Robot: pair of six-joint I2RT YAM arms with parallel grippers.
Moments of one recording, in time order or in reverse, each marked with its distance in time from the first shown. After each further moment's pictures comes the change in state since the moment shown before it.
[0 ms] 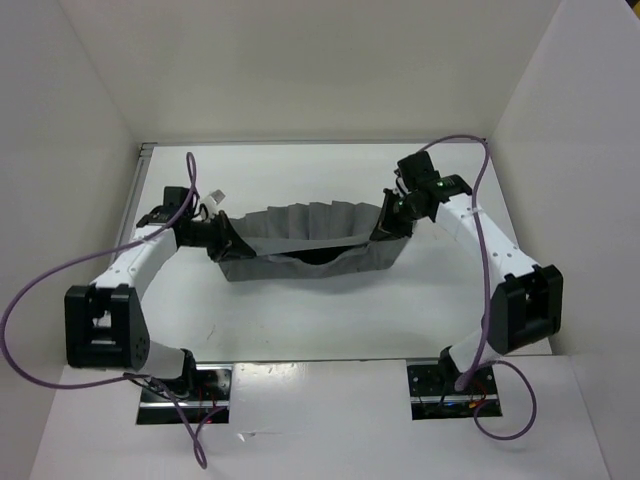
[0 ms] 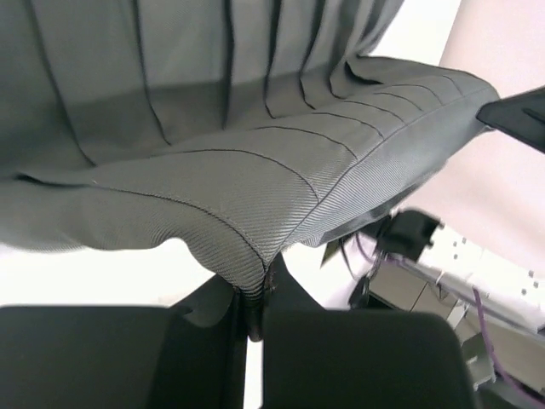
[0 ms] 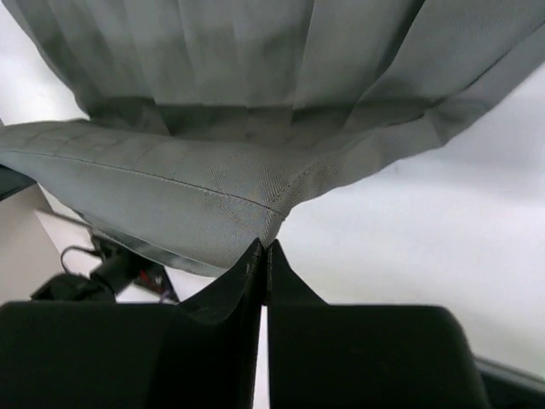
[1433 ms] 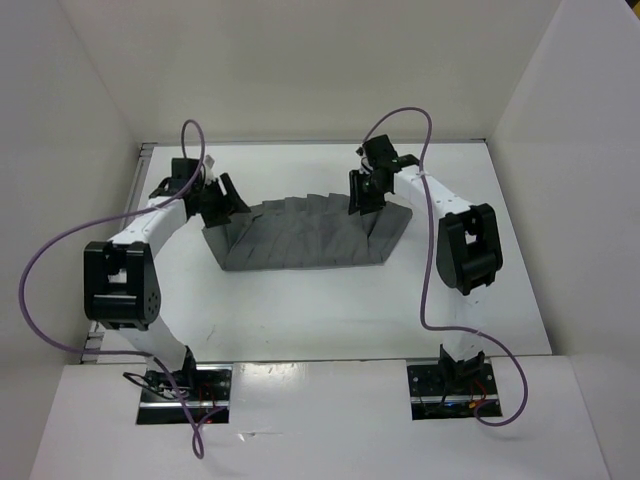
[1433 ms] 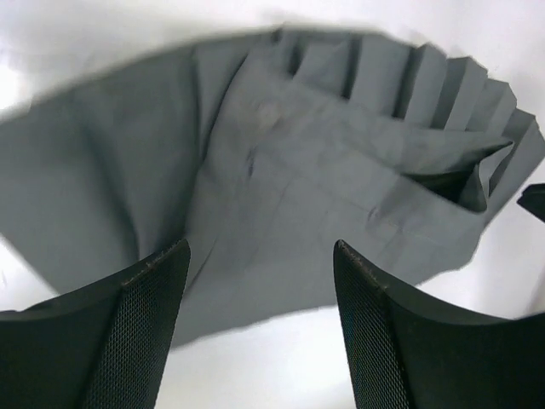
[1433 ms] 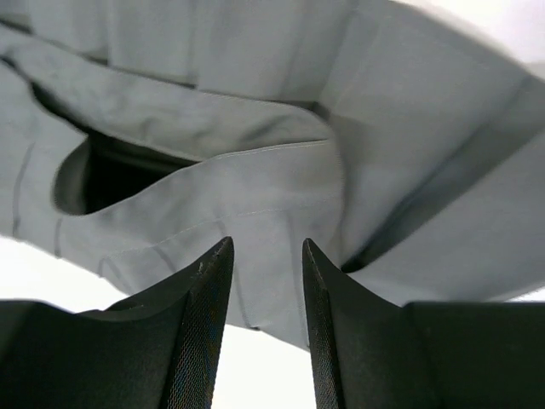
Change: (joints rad) left arm 0.006 0.276 0.201 0.266 -0.428 -0.043; right arm 0.027 0.524 0.339 0.242 0.120 -0.314
